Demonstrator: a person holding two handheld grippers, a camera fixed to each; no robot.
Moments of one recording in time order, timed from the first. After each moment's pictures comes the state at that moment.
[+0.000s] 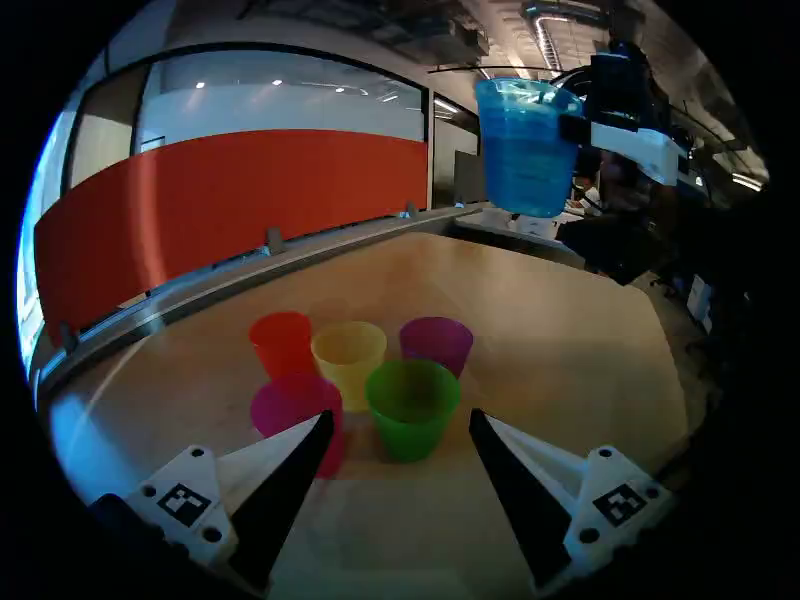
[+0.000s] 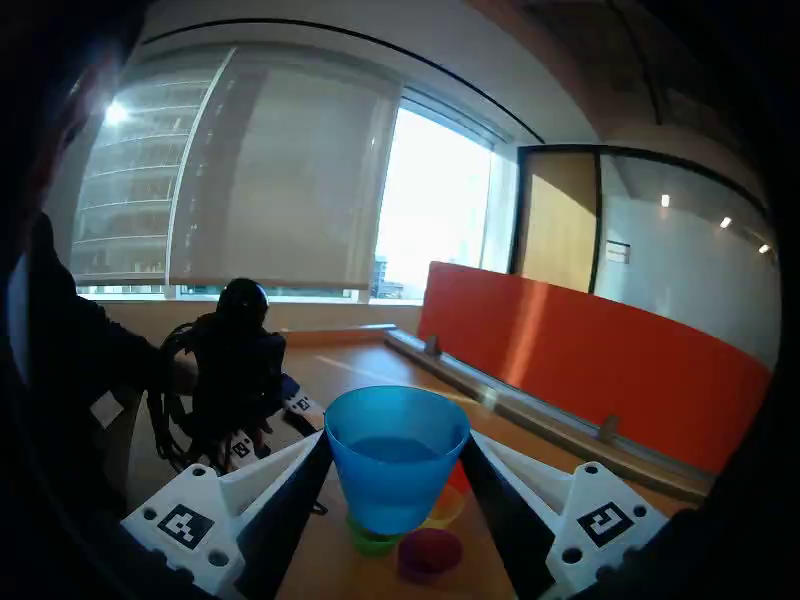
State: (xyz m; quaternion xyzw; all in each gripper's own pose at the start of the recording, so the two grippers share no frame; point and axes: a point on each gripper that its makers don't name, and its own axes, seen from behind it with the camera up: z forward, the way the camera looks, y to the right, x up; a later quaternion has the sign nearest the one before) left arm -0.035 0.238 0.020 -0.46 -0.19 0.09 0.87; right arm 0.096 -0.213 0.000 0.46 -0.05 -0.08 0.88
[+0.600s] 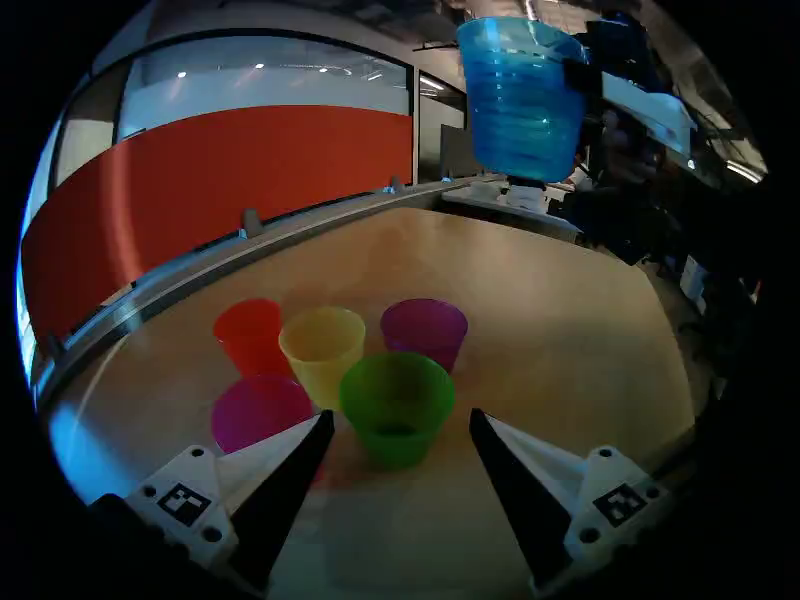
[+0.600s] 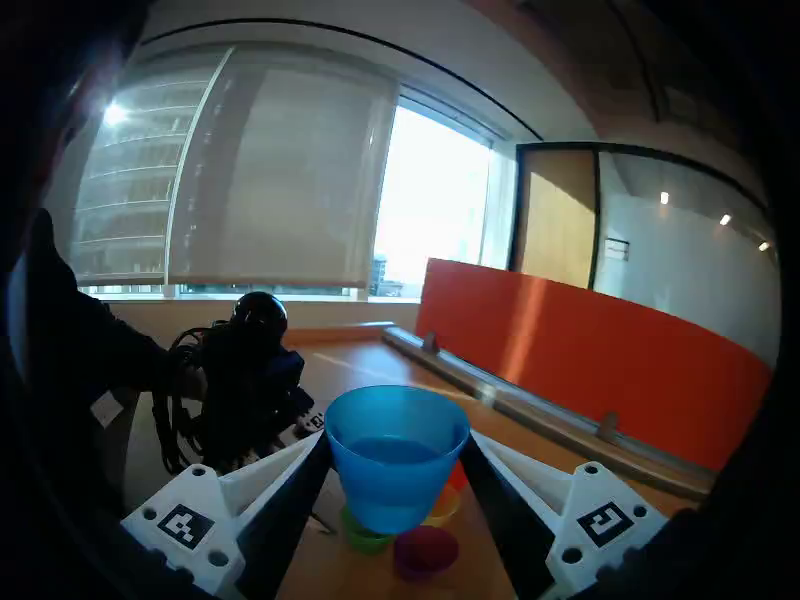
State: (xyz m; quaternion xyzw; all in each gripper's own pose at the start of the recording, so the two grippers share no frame) left arm -0.059 0.265 0.025 -0.47 -0.22 0.12 0.85; right arm 0.090 -0.210 0.005 0.46 -0.05 -0.08 0.88
